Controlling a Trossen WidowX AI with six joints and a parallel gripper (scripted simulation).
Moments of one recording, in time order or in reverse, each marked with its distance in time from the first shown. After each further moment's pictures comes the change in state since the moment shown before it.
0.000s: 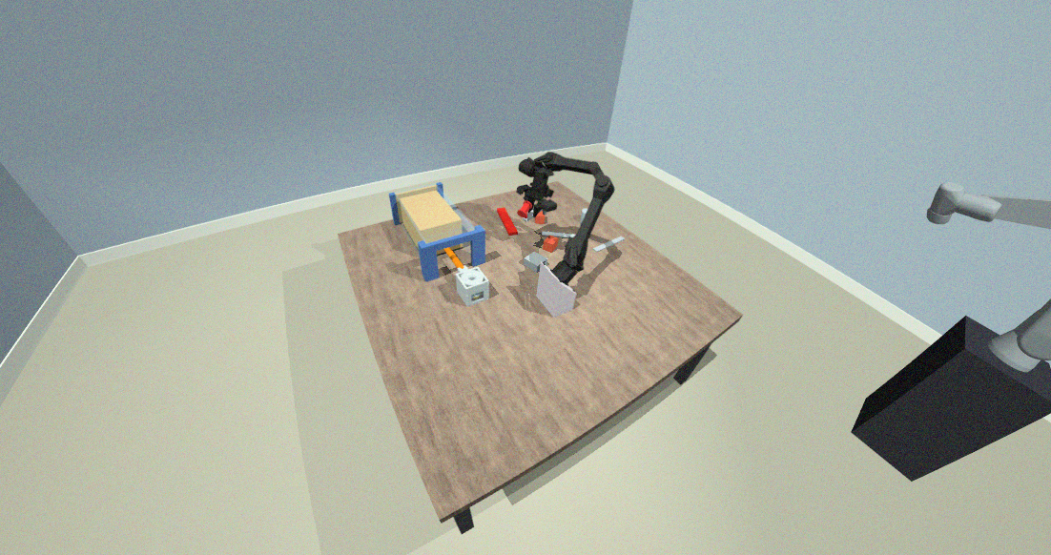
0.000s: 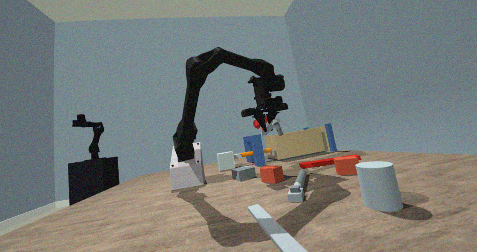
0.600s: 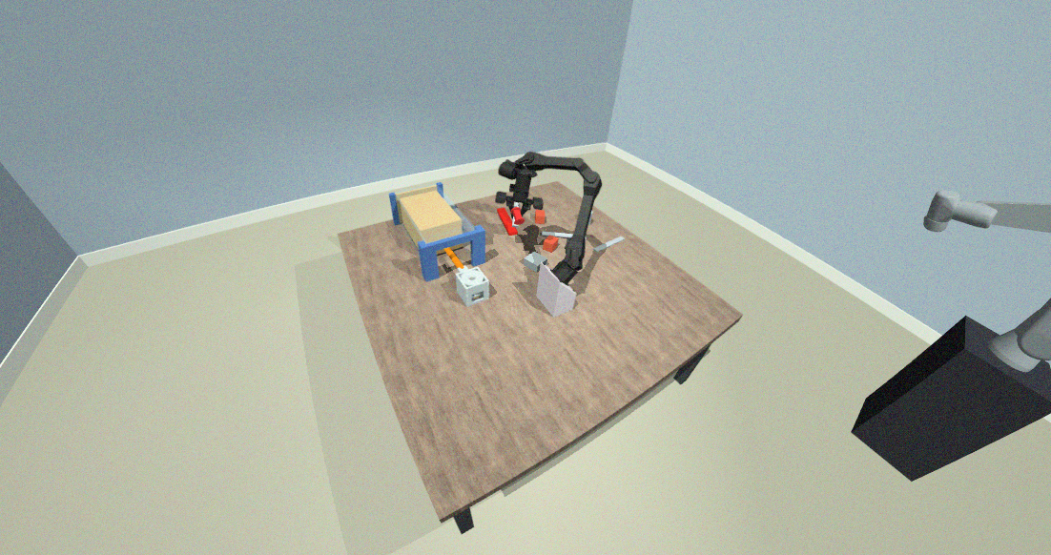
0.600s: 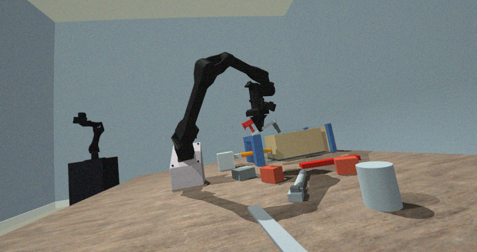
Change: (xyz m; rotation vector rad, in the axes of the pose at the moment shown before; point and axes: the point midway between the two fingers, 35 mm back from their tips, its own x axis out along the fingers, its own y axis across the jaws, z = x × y) arm 0.002 0.012 -0.084 -0.837 0.042 -0.012
